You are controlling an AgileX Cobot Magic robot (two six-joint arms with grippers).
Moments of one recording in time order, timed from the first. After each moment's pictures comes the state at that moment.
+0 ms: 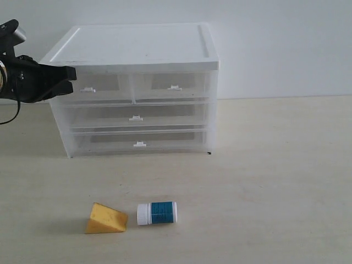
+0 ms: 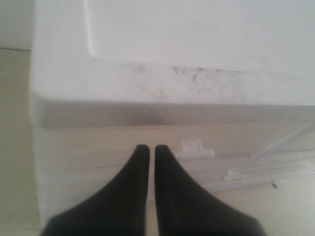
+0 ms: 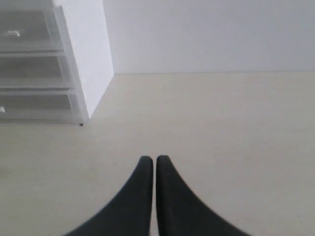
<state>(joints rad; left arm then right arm) -0.07 1.70 -1.09 1.74 -0.32 -1.93 0.20 0.00 0.00 -0.21 0.24 0.27</state>
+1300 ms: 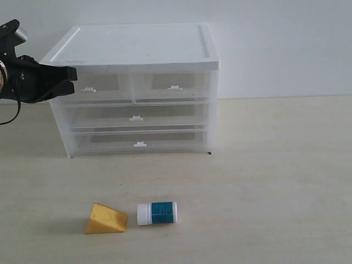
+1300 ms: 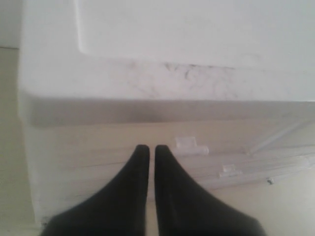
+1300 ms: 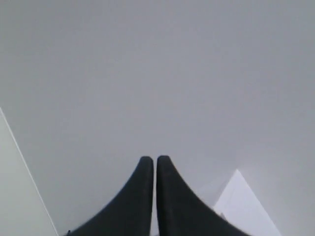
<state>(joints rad) -0.07 1.70 -1.09 1.74 -0.34 -1.93 0.20 0.00 -0.01 -0.19 -0.46 0.84</state>
